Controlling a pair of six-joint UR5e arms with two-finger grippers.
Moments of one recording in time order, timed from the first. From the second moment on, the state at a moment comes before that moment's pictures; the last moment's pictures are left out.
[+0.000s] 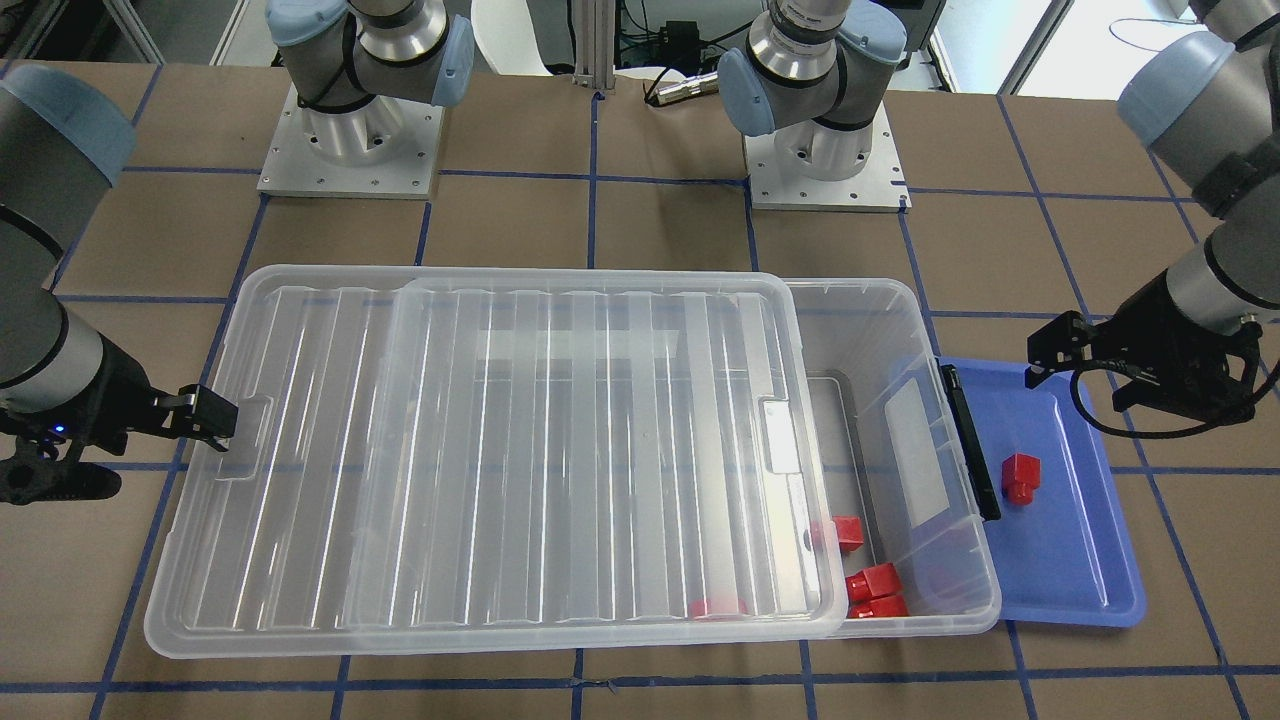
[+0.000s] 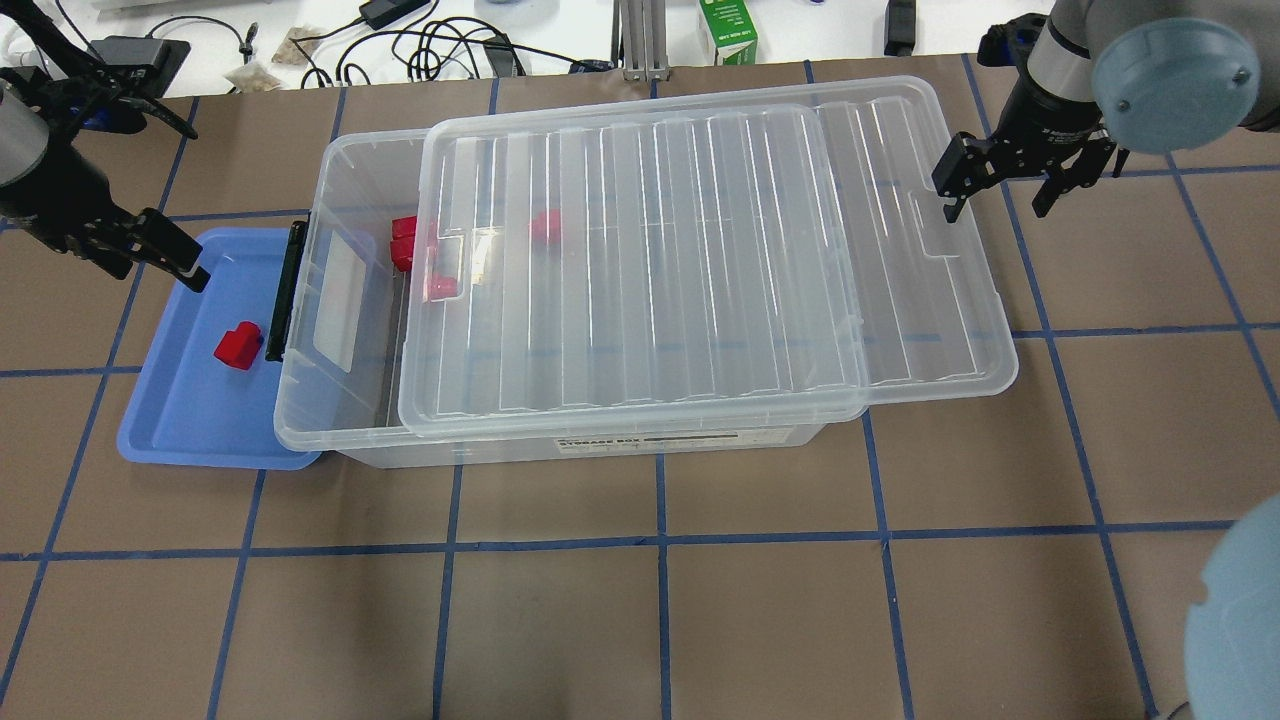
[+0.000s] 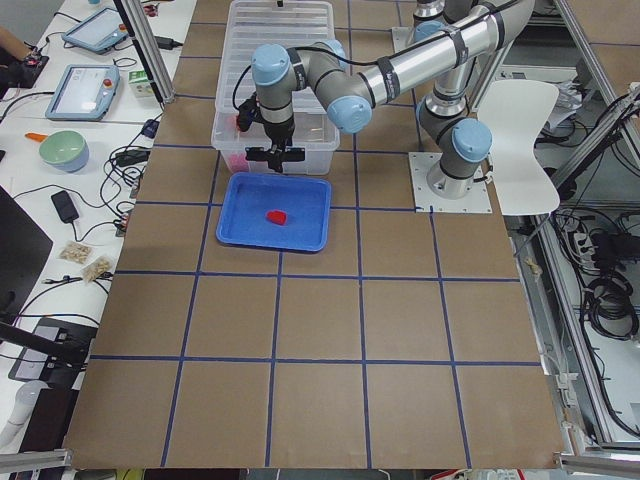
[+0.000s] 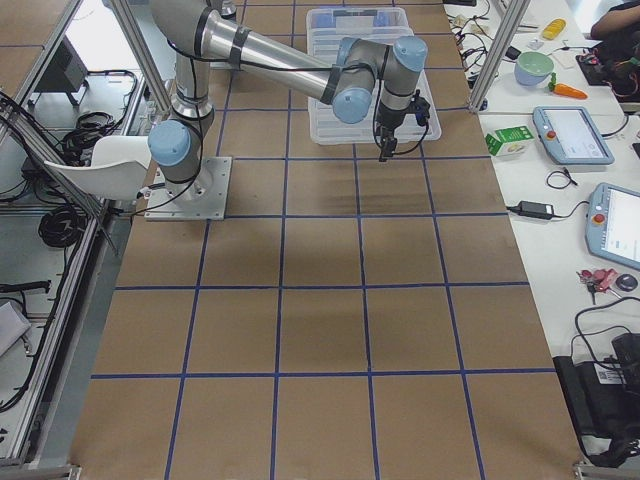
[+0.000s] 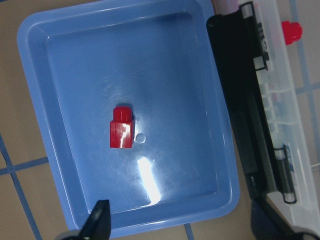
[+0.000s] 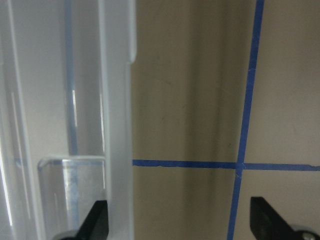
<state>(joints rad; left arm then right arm) -1.11 -1.78 -1.67 -1.31 1.55 0.72 1.35 -1.25 1.54 -1.80 -1.61 -0.27</state>
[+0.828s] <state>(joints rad) -1.07 -1.98 -1.70 -1.11 1.56 0.75 1.26 -1.25 1.54 -1.80 -1.66 -0.39</state>
